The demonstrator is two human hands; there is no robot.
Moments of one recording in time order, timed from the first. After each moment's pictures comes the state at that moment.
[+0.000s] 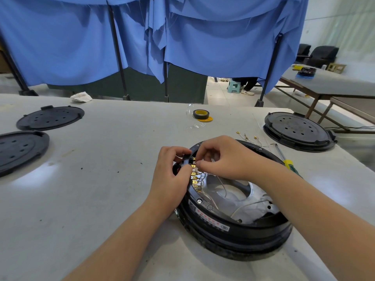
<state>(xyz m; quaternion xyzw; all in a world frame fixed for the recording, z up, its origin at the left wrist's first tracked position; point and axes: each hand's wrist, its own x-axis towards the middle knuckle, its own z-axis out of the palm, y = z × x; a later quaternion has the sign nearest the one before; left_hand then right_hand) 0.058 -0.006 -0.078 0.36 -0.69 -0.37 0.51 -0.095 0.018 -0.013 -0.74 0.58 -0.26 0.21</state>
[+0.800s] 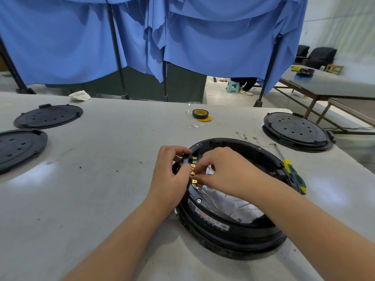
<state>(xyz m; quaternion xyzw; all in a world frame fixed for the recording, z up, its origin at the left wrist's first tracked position) 0.059 -0.007 -0.081 0.36 -0.69 -0.37 0.51 -0.076 0.041 -0.017 -0.74 0.63 -0.19 0.13</state>
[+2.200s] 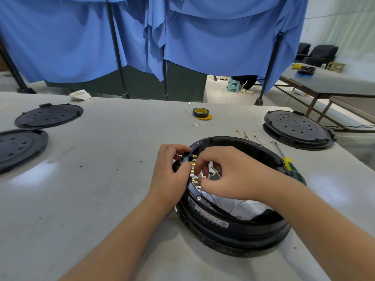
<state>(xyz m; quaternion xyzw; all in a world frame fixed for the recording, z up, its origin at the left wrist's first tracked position) 0.058 -0.006 -0.079 0.37 -0.68 -0.37 0.51 -0.081 0.057 -0.009 -0.78 0.57 -0.22 0.14</state>
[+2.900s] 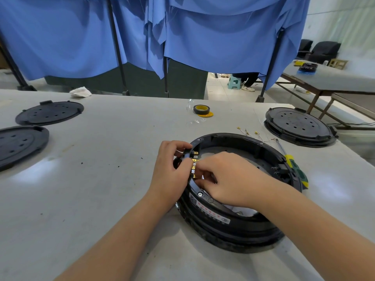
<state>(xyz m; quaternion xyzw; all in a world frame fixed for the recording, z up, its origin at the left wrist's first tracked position) 0.058 -0.008 -0.080 0.37 -0.68 -0.37 0.51 -0.072 0.058 -0.022 -0.81 0.57 -0.12 0.04</state>
